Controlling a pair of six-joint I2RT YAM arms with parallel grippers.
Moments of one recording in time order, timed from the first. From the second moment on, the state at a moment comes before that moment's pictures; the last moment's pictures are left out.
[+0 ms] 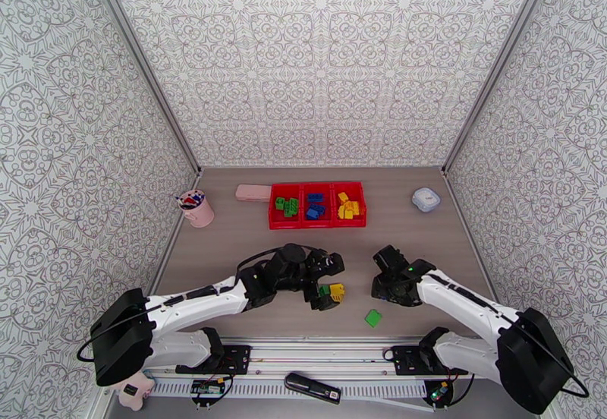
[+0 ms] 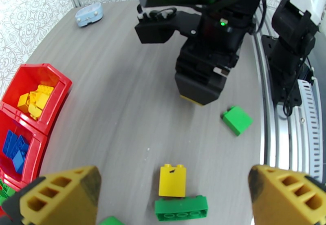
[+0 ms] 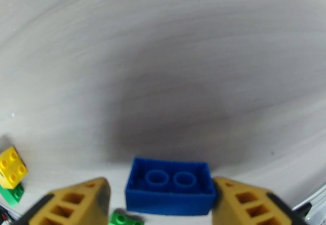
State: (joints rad) left arm -0.97 1.28 0.69 0.07 0.30 0.24; right arm 0.56 1.20 0.59 -0.78 0.09 0.80
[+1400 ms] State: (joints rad) left arm -1.02 1.14 0.64 0.07 0.12 0.12; right arm 0.56 1.21 0.81 -0.59 0.07 0.49
